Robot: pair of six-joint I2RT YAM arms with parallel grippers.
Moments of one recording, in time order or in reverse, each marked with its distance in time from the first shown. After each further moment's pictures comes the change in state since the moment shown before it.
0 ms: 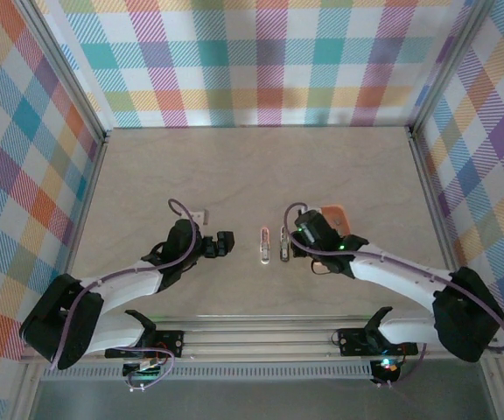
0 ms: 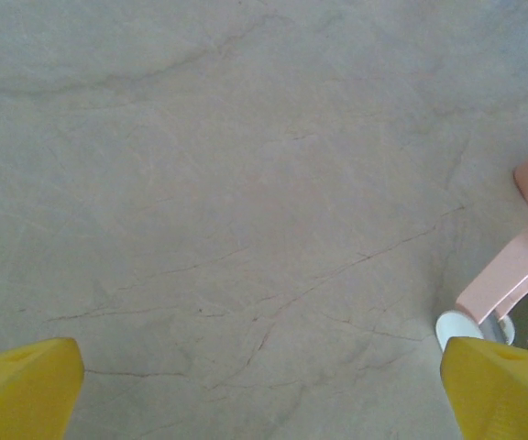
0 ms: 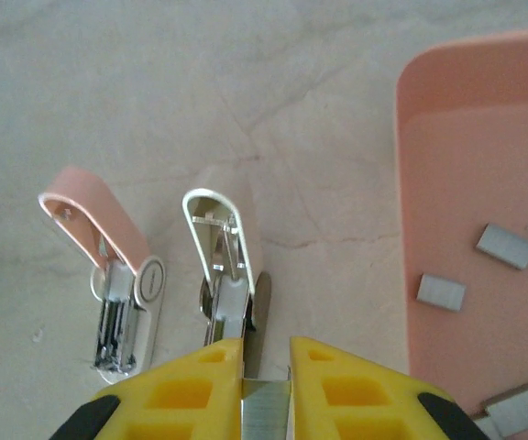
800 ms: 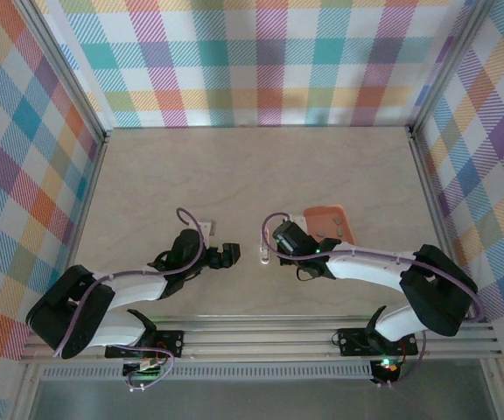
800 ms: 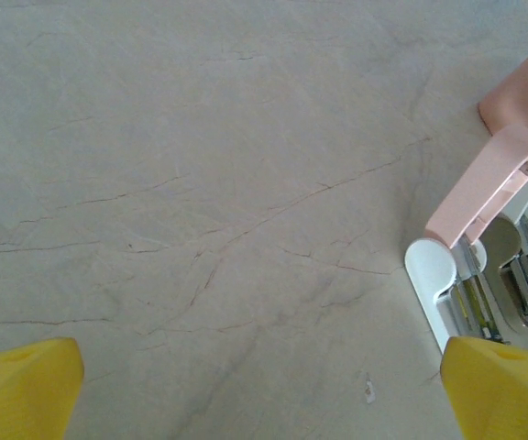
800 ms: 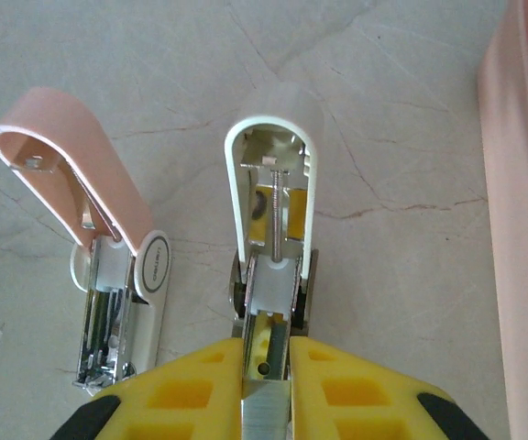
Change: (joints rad) left arm -0.066 0.057 -0.081 0.143 0.058 -0.021; right arm 0.109 0.188 0.033 0.061 0.097 0.084
